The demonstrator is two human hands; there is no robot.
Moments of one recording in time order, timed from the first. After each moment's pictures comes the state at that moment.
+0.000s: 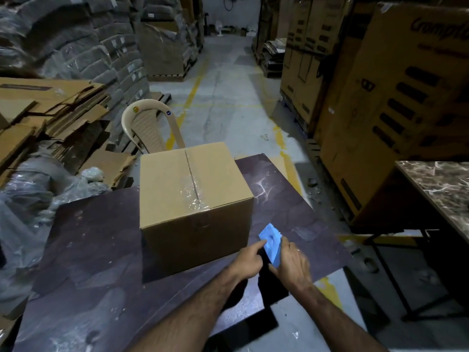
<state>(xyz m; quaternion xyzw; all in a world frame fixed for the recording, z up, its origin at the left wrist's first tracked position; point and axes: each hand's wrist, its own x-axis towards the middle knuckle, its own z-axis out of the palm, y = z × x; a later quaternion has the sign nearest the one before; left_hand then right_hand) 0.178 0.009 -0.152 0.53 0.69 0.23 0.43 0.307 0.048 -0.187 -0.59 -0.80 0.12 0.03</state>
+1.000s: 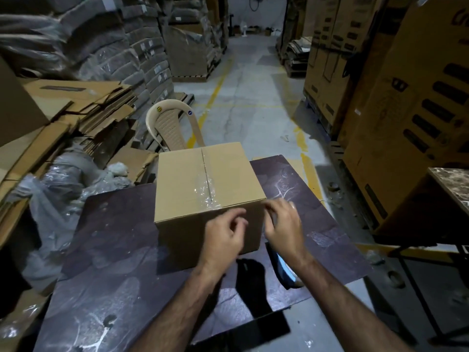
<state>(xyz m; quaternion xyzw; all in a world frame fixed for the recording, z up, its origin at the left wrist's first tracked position) 0.135 -0.030 -0.073 0.49 0.72 0.48 0.10 0.253 0.069 -0.095 -0.41 -0.81 0.17 0.37</state>
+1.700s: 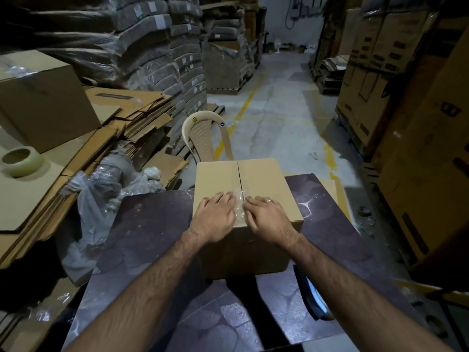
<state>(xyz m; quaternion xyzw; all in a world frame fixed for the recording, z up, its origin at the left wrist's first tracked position) 0.010 -0.013 -0.051 0.60 0.80 0.04 0.04 0.146 0.084 -0.062 -0.25 -0.96 0.06 0.10</state>
